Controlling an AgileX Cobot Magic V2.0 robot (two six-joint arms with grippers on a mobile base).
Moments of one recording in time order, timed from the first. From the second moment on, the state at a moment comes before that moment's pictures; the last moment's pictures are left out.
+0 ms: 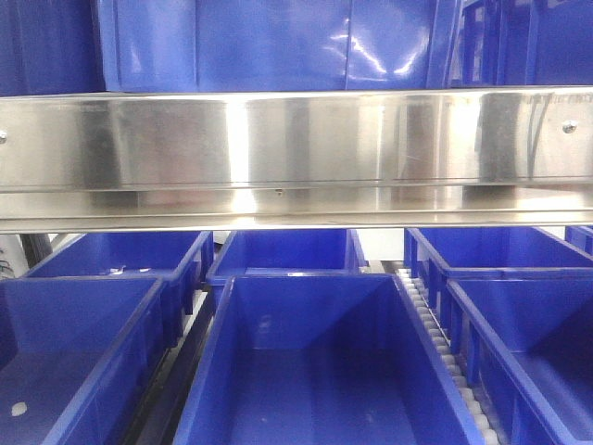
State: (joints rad) left arm -0.64 1.77 -2.13 0.31 0.91 -0.28; right arm 0.19 1.59 -1.89 0.08 0.87 0.08
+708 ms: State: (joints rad) left arm -0.64 1.89 -2.13 0.27 1.20 -0.29; right arm 0.19 1.72 -1.89 0.11 1.17 0.09
